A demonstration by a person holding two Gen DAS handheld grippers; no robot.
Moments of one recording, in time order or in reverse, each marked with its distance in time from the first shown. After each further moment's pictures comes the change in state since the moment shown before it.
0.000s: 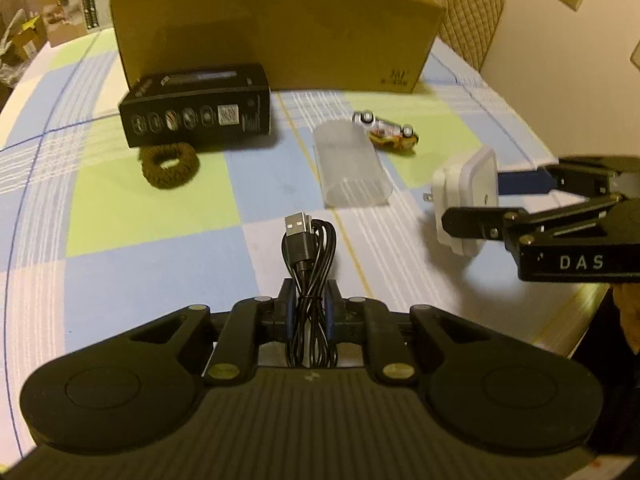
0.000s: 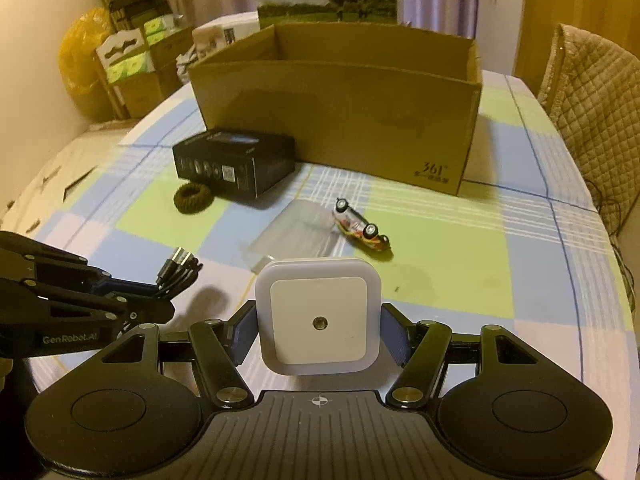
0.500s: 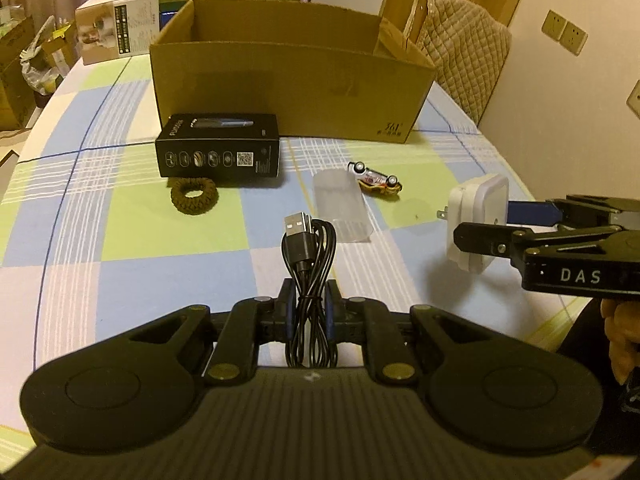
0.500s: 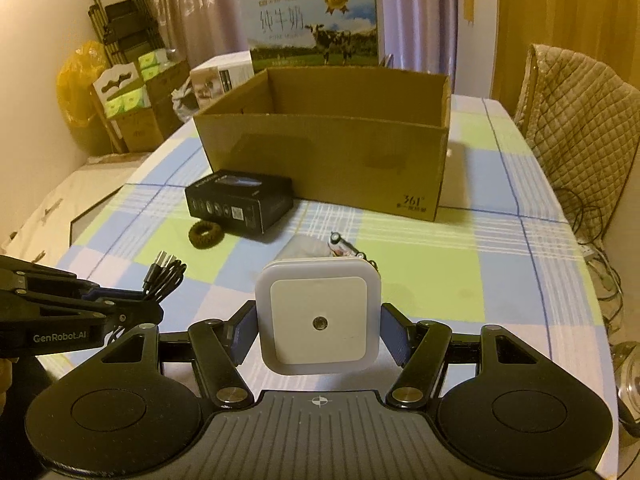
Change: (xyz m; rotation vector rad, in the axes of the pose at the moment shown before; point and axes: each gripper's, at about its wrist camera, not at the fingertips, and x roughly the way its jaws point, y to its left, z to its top) left arm -0.058 -0.013 0.001 -0.068 -0.088 0.020; right arm -0.055 0.008 0.005 0.041 -0.080 -0.016
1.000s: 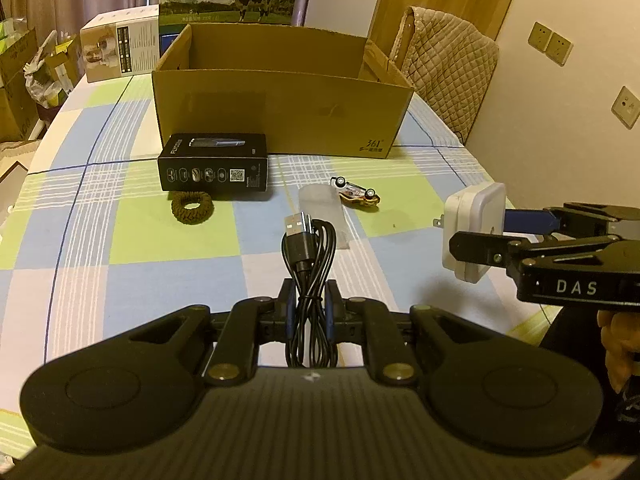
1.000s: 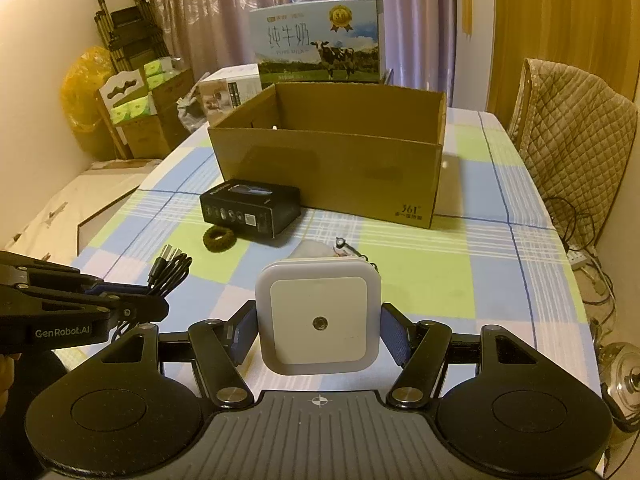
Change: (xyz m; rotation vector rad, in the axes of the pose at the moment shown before) left arm -0.034 -0.015 -0.005 0.010 -0.046 -0.008; right arm -0.032 0.012 -0.004 -0.010 -0.025 -0.004
